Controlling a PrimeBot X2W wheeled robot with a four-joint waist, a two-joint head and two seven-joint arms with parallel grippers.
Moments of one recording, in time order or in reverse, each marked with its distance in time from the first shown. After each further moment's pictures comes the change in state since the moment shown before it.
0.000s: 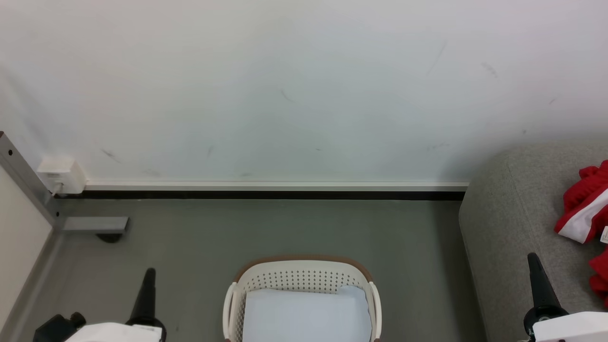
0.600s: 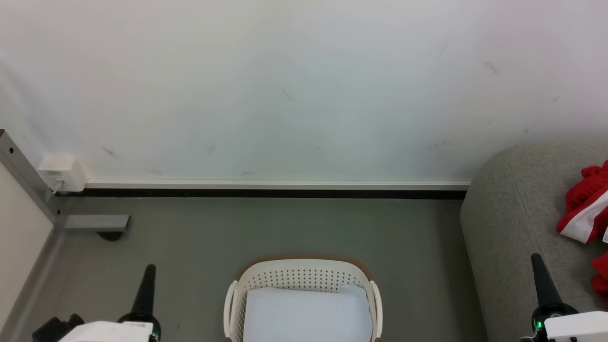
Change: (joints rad) left arm -0.005 -0.006 0.013 -0.017 -0.183 -0.006 0.046; right arm -0.002 0.024 -0.042 -0.001 0.145 0.000 0.048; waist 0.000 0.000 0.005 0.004
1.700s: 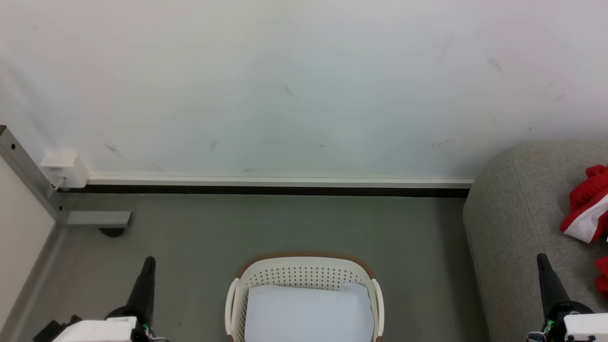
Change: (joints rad) left arm -0.007 -0.007 0.017 -0.027 -0.266 -0.009 0.073; right arm -0.004 0.031 -0.067 -0.003 0.207 0.000 0.074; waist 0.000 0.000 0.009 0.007
